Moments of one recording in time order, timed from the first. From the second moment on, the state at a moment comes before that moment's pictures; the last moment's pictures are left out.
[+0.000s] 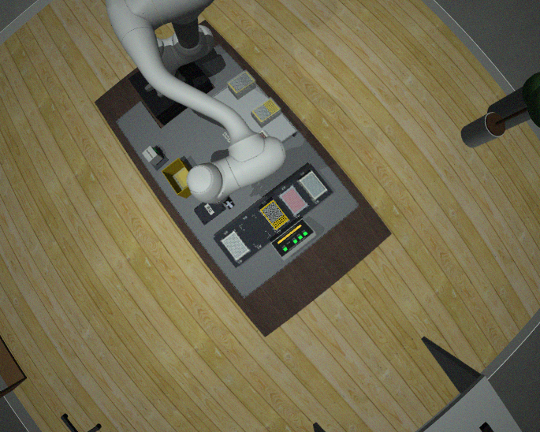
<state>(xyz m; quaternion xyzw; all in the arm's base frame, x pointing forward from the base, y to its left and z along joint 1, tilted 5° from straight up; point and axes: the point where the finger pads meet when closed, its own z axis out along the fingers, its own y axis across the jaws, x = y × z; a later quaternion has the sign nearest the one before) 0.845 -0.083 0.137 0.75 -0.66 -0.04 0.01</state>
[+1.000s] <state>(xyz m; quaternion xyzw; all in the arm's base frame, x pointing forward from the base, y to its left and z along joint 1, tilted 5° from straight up) 0.829 -0.178 0.136 0.77 -0.63 -0.04 0.01</state>
